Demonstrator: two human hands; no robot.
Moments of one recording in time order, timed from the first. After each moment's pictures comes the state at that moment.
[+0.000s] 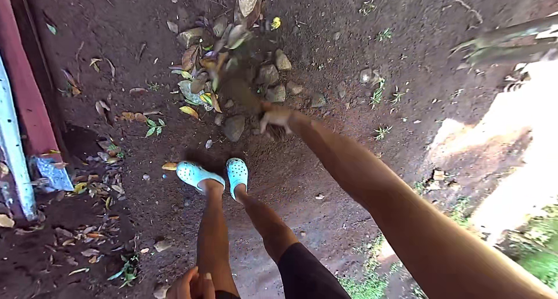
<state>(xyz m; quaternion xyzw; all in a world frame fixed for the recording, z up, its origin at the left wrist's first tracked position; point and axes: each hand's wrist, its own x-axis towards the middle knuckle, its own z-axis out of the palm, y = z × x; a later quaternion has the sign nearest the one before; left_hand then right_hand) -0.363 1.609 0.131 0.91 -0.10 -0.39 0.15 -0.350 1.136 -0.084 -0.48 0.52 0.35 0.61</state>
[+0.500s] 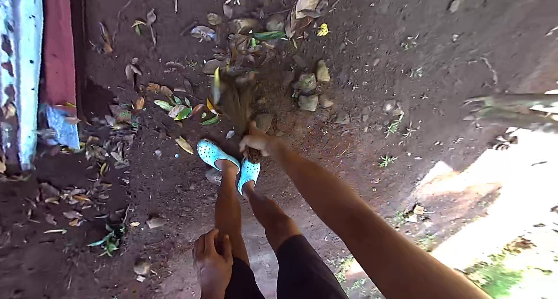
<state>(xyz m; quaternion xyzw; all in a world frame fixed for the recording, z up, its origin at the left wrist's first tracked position) -0.383 1.643 0.033 0.92 -0.06 -0.35 0.17 -0.260 1.312 -0.123 -0.48 0.49 0.42 0.60</state>
